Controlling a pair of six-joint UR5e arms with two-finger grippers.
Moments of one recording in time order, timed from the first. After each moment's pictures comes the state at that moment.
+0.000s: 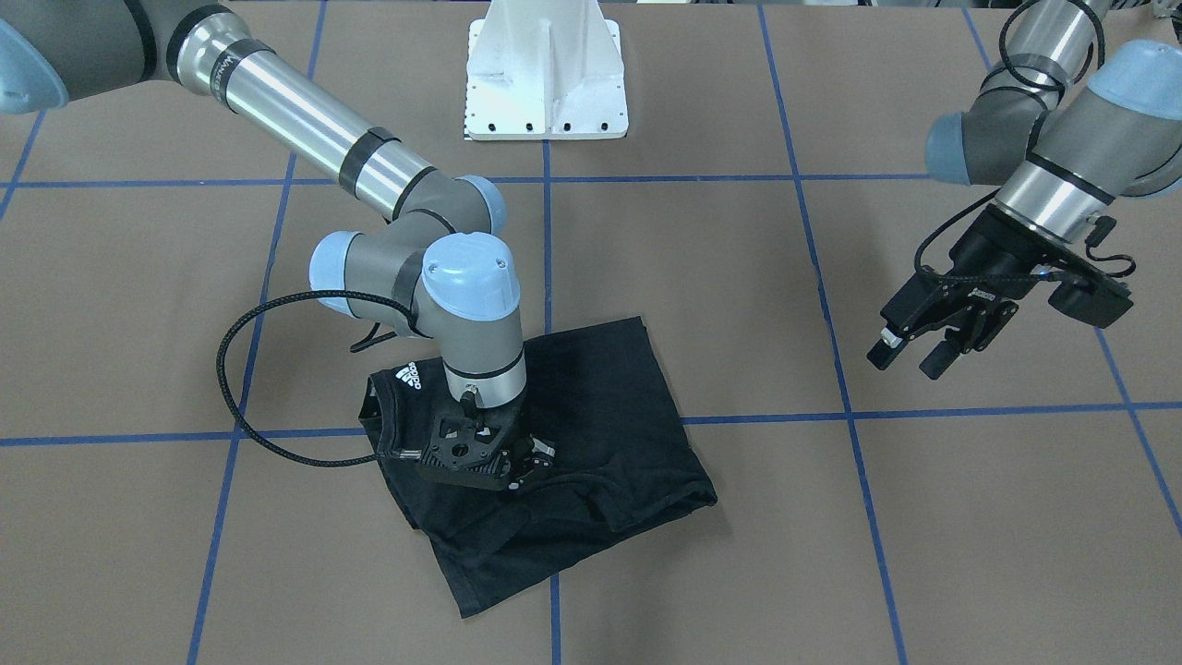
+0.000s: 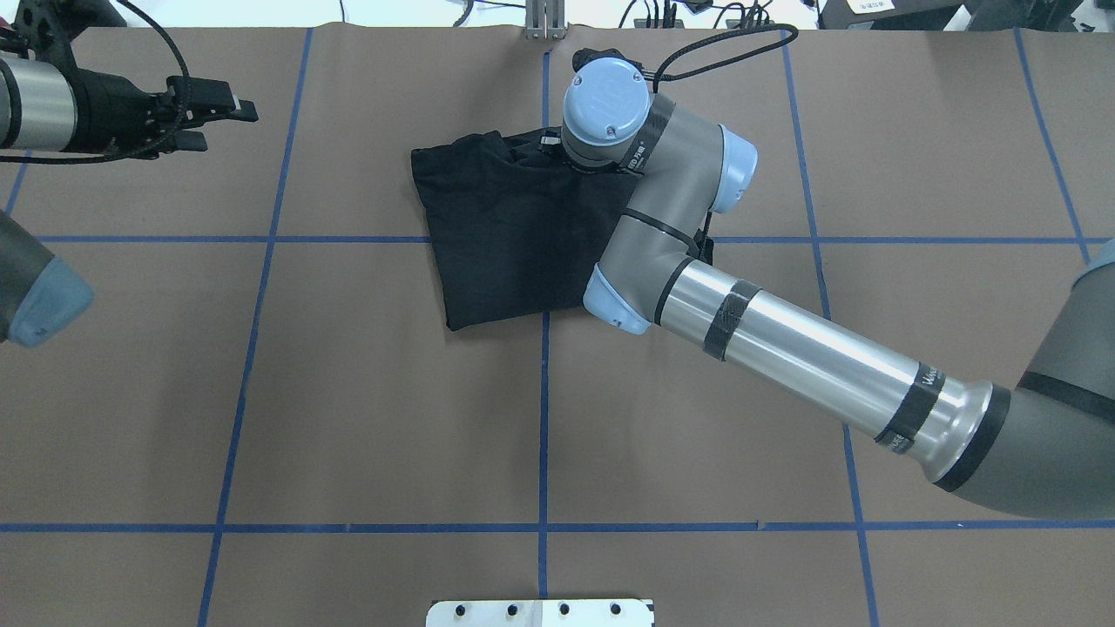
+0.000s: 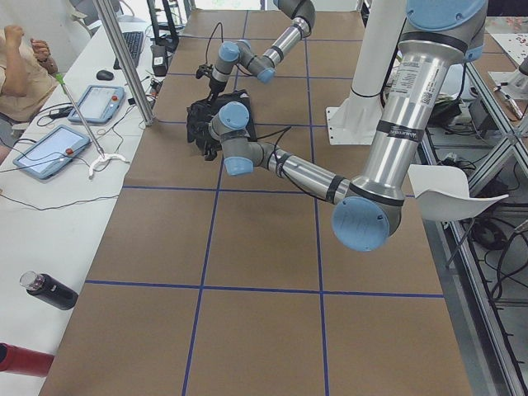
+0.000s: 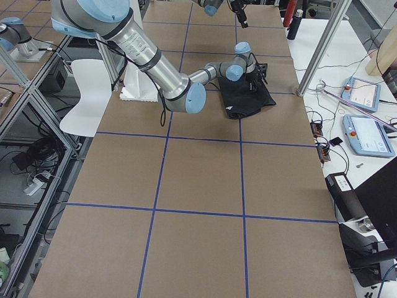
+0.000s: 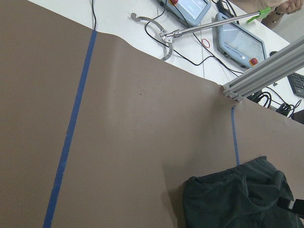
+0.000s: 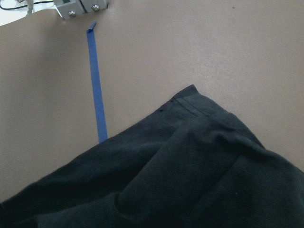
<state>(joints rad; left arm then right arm) -1.01 -1.85 -1.64 -2.54 -2.04 -1.37 0.68 -0.57 0.96 -1.09 1.65 1.36</state>
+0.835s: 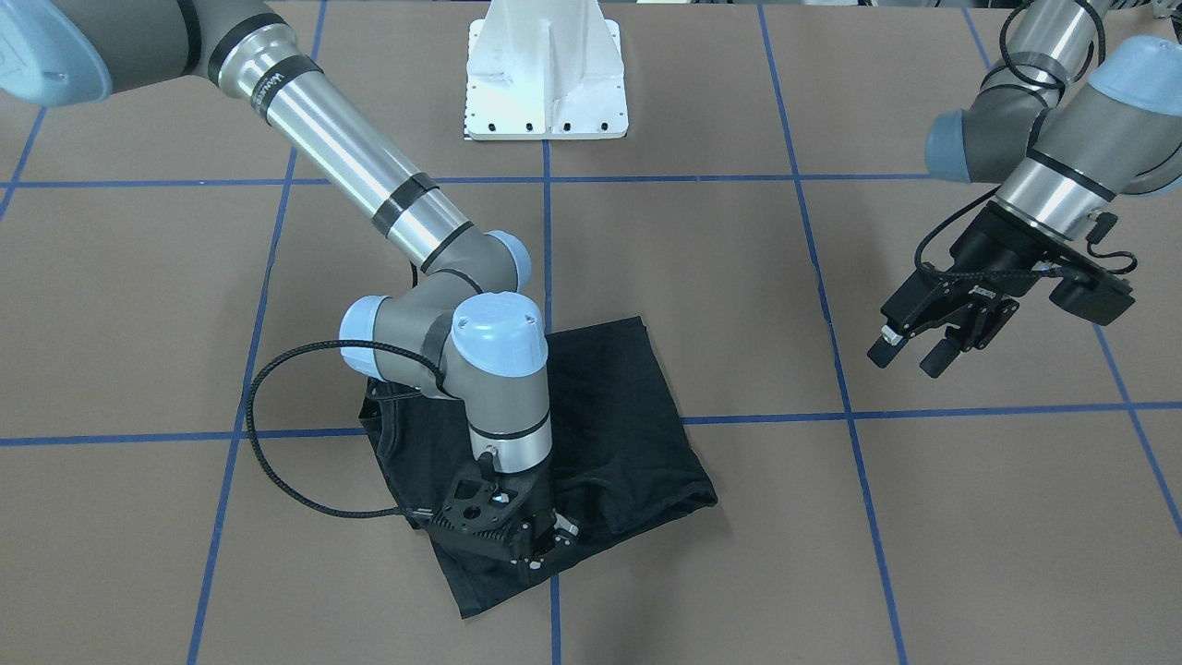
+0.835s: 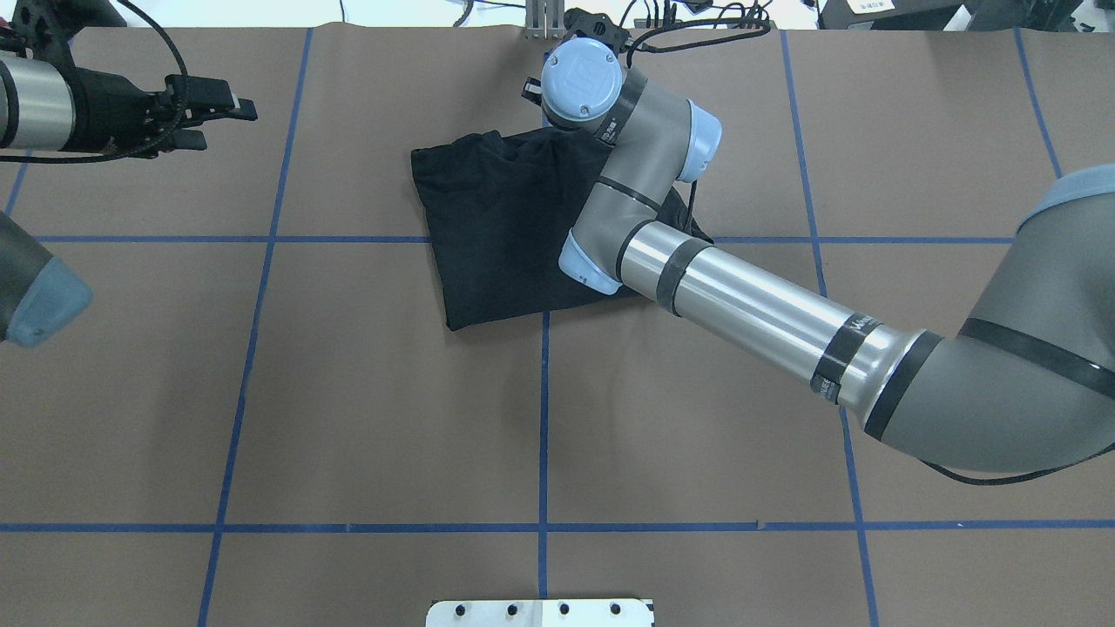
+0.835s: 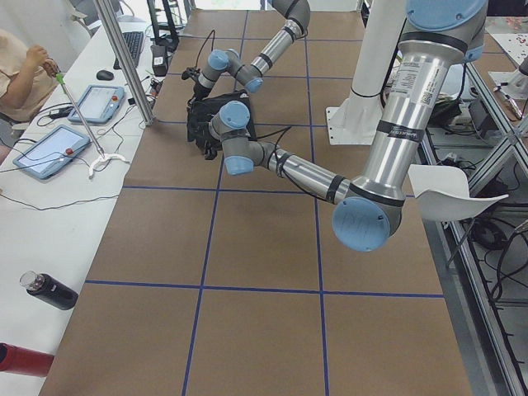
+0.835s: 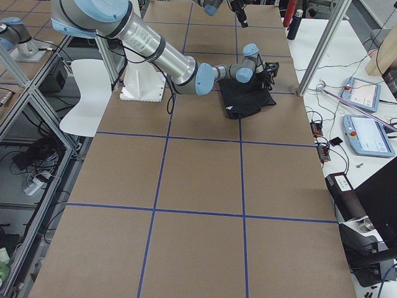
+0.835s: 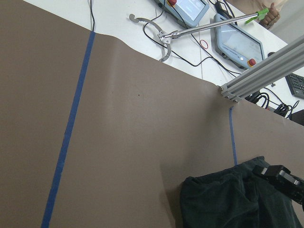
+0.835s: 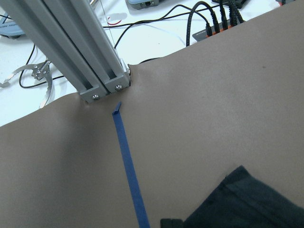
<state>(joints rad) -1.02 -1.85 -1.64 -2.54 -2.04 -1.37 0.73 -0.40 0.62 -0.82 1.56 1.47</state>
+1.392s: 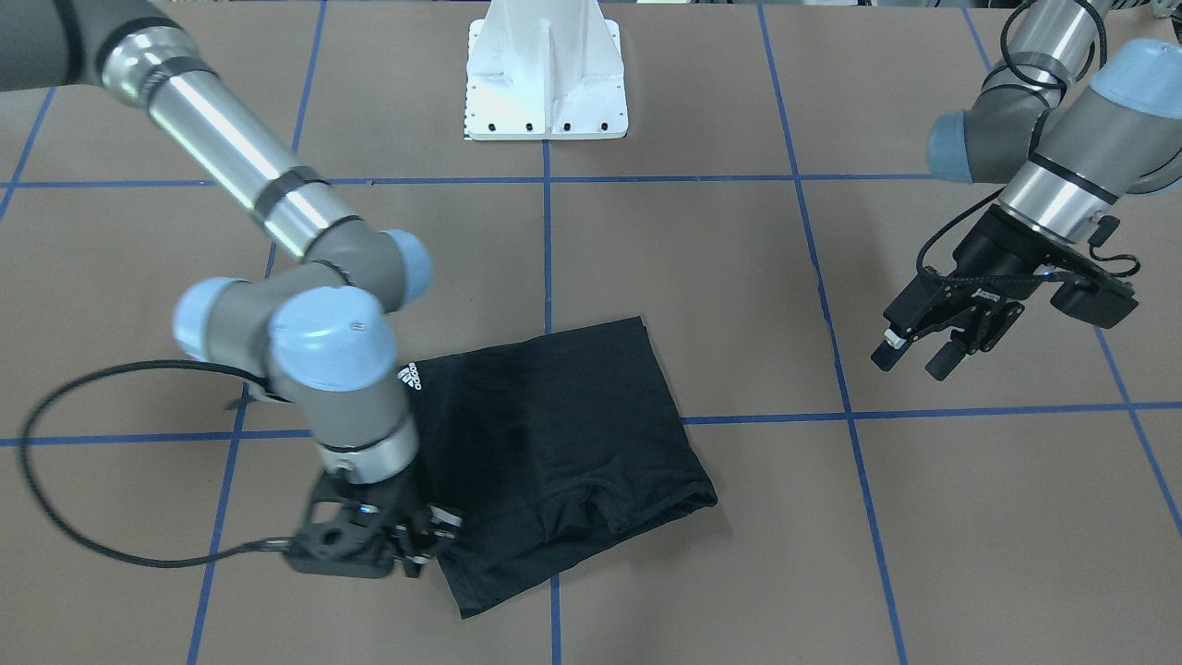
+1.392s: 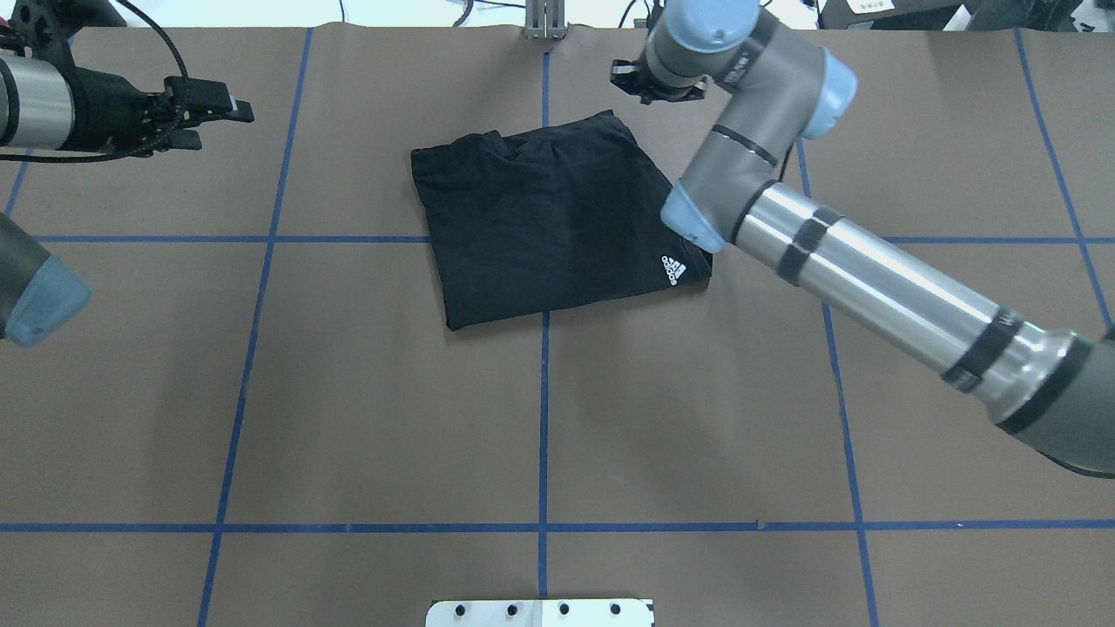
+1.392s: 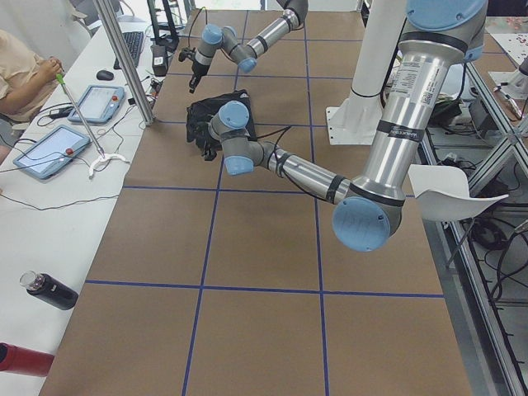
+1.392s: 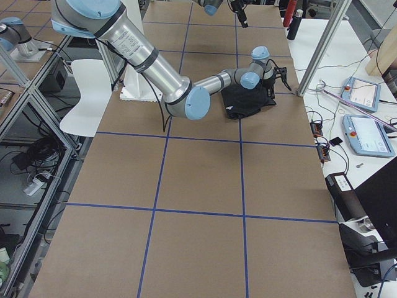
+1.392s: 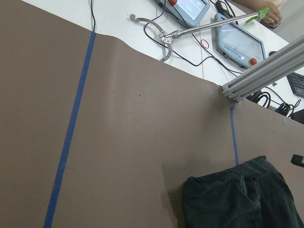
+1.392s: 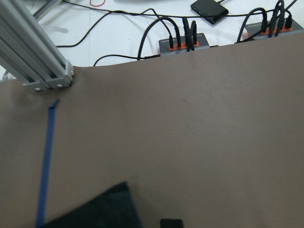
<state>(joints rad) -1.02 -1.84 -1.64 -2.49 -2.04 -1.29 0.87 -0.73 1.09 -1.04 1.83 1.11</state>
